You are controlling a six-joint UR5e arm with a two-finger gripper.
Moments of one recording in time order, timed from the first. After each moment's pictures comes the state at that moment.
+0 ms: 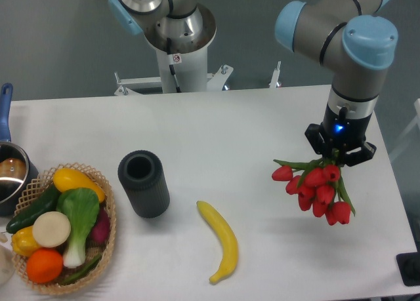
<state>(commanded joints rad) 2.74 -1.94 -1.42 -1.15 1.46 1.27</state>
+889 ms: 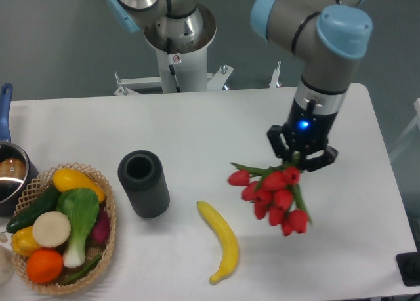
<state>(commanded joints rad) 2.67 -1.81 -1.52 -1.16 0.98 1.14</state>
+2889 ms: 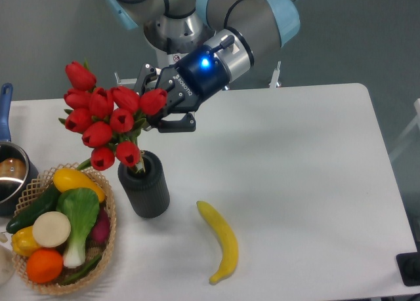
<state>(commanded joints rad) 2.60 -1.68 -1.85 -0.88 0.14 1.04</state>
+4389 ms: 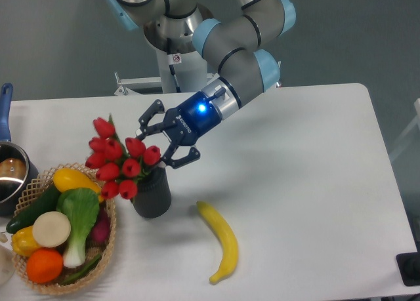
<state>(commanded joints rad) 2.65 -1.73 -2.10 -0.88 0.20 1.31</state>
